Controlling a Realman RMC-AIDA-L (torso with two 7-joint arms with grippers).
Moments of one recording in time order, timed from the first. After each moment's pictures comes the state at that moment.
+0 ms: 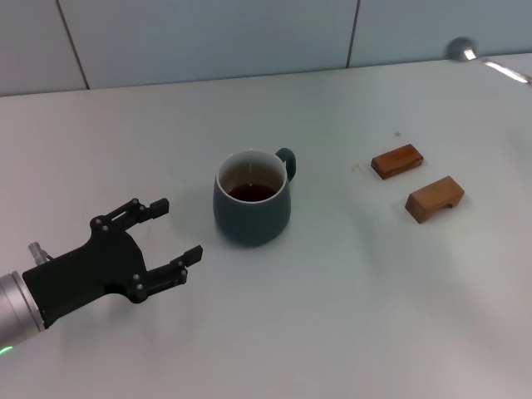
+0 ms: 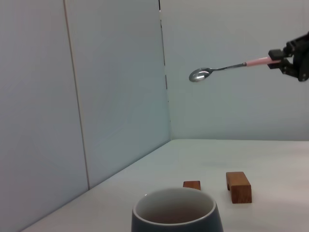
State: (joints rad) left arm -0.51 -2.07 0.31 0.24 2.11 1.51 -0.59; right arm 0.31 2.09 -0.13 -0.93 -1.87 -1.80 2.10
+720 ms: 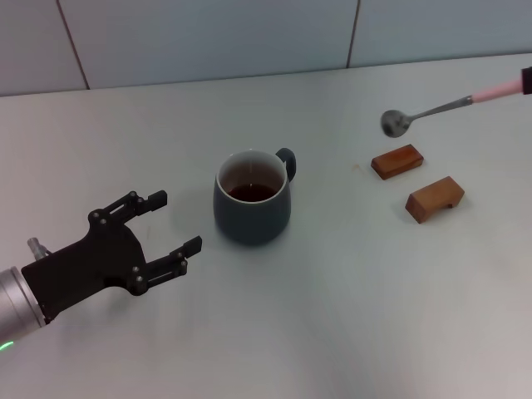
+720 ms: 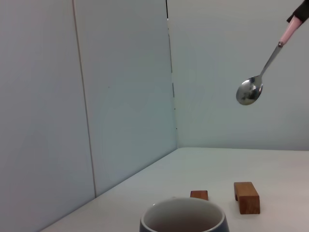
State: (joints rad) left arm -0.51 -2.07 0.31 0.22 2.07 1.51 -0.59; right arm 0.50 2.00 -0.49 -1.84 -2.04 -2.11 2.68
